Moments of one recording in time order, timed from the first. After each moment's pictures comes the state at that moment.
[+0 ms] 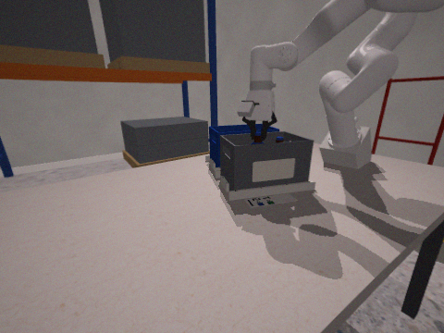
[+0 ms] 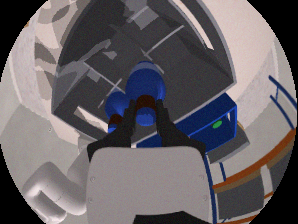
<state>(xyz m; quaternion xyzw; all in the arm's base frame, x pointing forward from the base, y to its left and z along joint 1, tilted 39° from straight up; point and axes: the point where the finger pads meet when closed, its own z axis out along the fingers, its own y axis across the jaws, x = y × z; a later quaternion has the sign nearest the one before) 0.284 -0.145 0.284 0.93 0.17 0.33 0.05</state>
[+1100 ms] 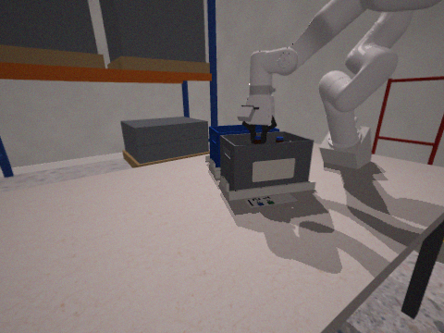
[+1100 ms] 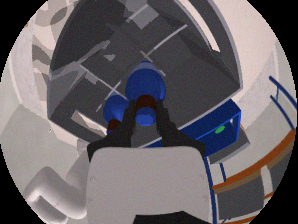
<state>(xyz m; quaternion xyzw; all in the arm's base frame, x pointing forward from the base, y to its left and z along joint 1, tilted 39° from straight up) 0.293 -0.145 0.273 0.93 0.17 0.33 0.05</state>
